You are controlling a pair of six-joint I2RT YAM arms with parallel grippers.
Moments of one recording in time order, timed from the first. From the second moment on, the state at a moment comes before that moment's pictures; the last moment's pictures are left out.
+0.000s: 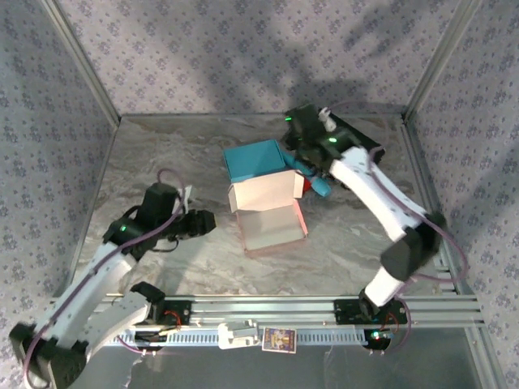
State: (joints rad) left arm -0.51 0.89 0.83 -0.77 0.32 -0.66; right arm 0.56 1.58 1.68 -0.86 0.24 1.03
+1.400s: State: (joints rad) left arm -0.57 1.48 1.10 -0.61 0.16 -0.43; right arm 0.28 1.63 1.23 -0.59 -0.47 -0.30
